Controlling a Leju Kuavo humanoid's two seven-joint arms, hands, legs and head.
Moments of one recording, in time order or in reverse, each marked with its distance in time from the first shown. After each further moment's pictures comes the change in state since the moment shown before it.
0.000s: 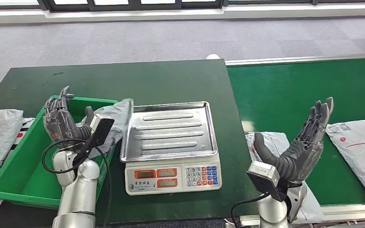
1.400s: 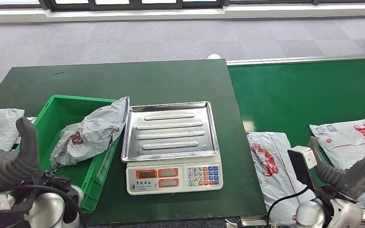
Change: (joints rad) left arm 0.338 0.082 -0.454 -0.789 0.954 -0.001 -0.276; right arm -0.013 0.003 -0.476 -0.031 0.426 -0.002 0.259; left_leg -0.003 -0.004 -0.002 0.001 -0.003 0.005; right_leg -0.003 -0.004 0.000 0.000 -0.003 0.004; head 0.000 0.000
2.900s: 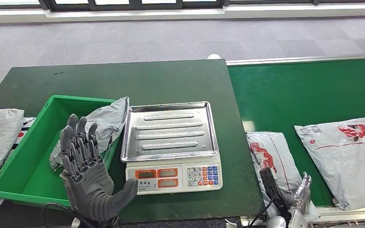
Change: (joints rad) left arm 0.123 0.164 -0.528 0.050 0.141 -0.198 0.001; right arm -0.150 -0.061 -0.189 0.879 0.159 0.138 0.299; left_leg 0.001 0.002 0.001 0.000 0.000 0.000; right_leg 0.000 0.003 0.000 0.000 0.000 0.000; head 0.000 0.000
